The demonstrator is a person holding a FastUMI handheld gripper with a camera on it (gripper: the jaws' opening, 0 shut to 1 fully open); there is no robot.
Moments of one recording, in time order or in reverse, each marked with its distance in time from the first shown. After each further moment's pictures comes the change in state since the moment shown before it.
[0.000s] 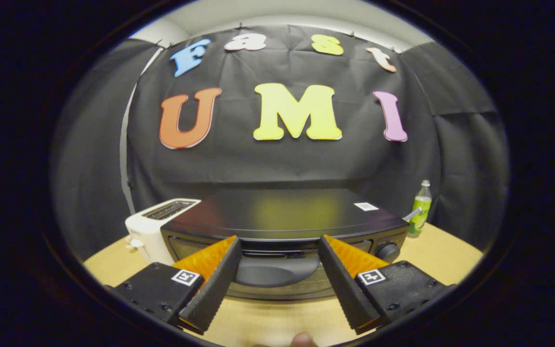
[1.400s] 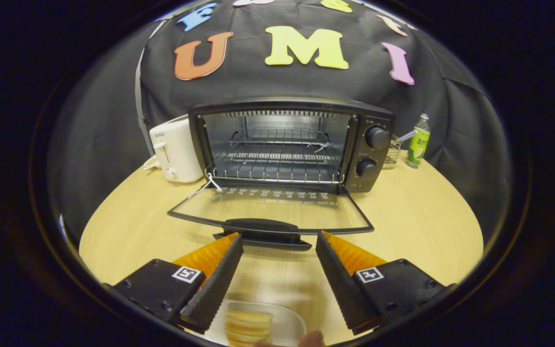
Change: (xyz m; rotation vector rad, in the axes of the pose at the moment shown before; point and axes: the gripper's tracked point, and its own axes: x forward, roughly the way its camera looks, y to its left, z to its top) arm -0.106 -0.019 -0.132 -0.093 0.416 0.016
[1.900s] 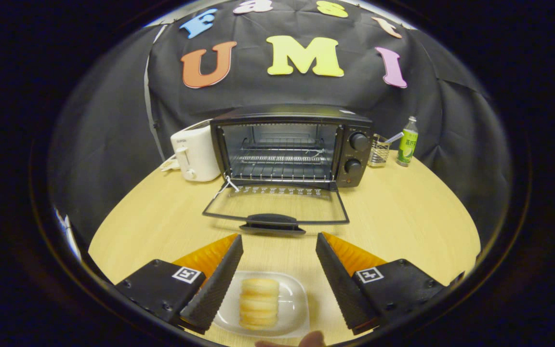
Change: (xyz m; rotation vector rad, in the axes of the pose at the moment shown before) arm -0.083 0.011 -0.010 -0.016 -0.022 0.020
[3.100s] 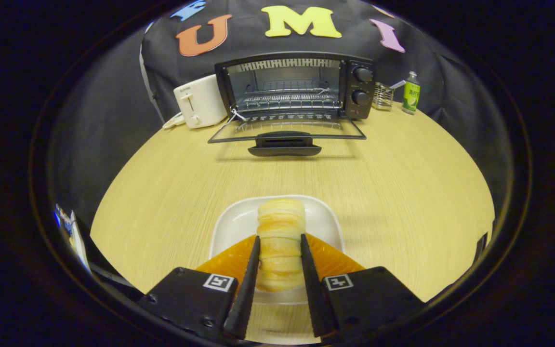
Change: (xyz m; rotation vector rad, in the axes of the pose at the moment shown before) arm -0.010 0.018 -0.115 0.100 0.238 0.030
